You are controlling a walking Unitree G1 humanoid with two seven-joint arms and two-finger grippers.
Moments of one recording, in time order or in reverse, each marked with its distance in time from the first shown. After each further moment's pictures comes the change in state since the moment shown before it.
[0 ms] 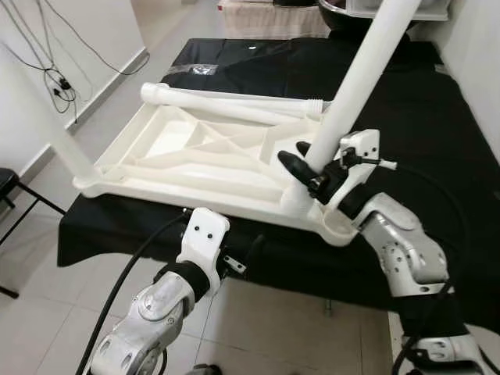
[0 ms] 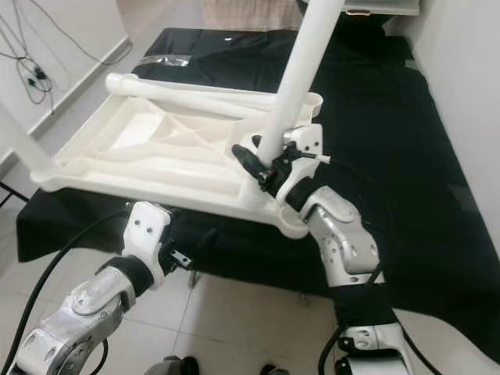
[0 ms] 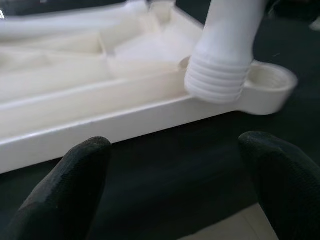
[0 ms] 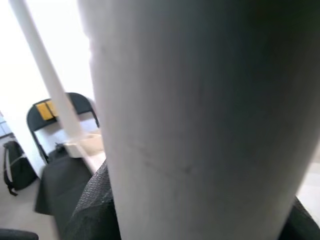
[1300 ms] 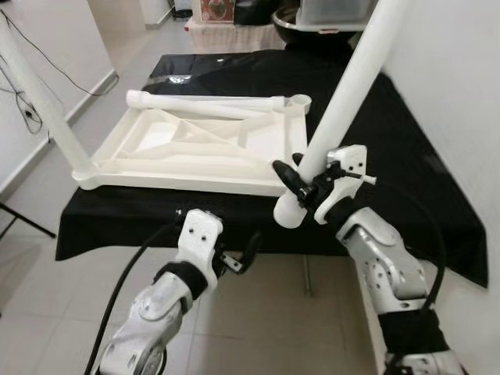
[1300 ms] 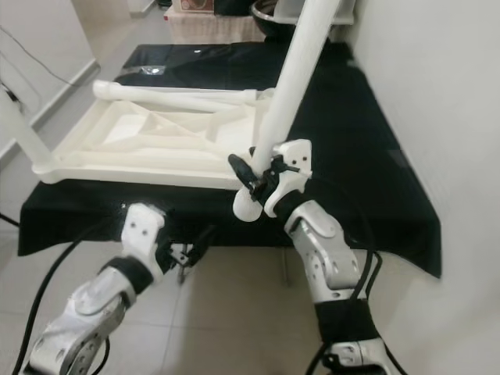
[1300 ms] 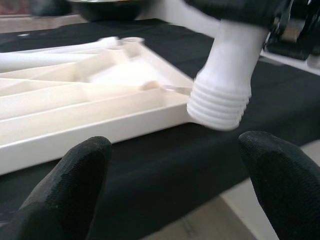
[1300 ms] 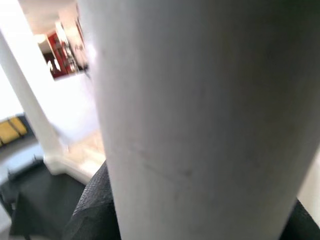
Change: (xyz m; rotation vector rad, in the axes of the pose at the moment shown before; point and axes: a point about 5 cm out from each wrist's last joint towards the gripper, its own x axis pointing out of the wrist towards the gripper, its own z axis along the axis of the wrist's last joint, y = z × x) left arm 0.009 0.010 -0.008 -0.018 -0.091 0.010; right arm 0.000 0.004 -0.010 0.040 -0.061 -0.173
